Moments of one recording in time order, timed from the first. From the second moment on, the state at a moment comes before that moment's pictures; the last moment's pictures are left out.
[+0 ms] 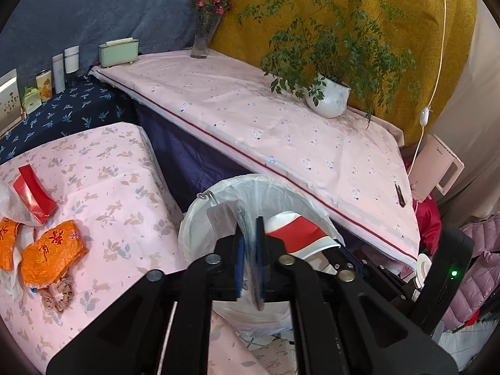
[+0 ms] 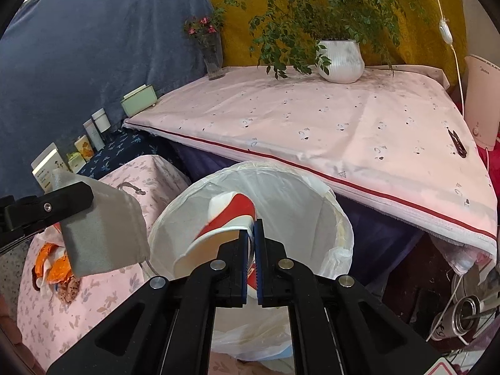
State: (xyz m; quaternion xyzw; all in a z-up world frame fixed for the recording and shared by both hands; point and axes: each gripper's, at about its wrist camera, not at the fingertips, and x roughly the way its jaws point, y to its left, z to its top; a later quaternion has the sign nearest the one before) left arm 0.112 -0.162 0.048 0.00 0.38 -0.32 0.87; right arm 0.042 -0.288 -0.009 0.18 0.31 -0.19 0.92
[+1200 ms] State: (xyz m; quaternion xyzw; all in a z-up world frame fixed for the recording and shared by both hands) left arm 0.116 -0.081 0.037 -0.04 0.38 -0.24 0.89; right arm 0.045 -0.227 0.004 0.14 0.30 -0.15 0.93
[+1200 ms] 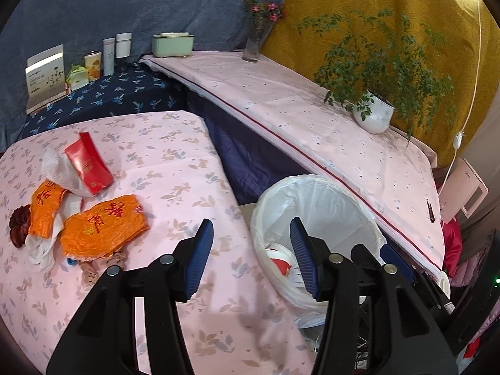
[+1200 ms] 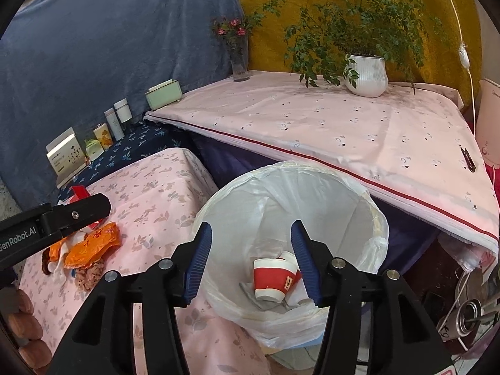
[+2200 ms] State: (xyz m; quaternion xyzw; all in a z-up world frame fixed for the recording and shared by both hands) left arm 0.127 0.077 -0.010 -0.07 0.39 -0.08 0.91; right arm 0.078 -0.091 -0.018 0.09 0.35 -0.05 0.93
